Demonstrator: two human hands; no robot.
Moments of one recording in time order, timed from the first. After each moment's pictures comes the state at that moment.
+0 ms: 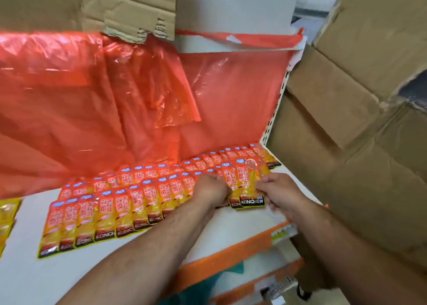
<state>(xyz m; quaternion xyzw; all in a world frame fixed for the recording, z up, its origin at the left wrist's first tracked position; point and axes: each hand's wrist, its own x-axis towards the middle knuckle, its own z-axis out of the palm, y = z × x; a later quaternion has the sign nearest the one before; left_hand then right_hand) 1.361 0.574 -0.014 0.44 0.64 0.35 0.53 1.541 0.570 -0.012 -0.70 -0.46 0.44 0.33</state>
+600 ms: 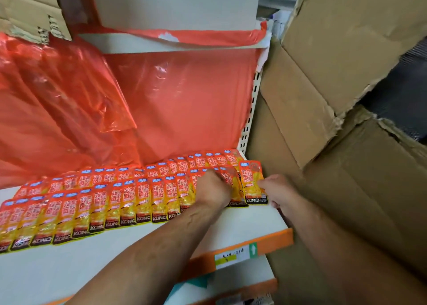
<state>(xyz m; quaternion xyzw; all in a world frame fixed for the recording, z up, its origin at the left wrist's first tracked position) 1.495 0.624 -0.020 0.51 0.75 0.29 0.30 1.663 0.644 -0.025 -0.73 -0.46 0.43 0.27</state>
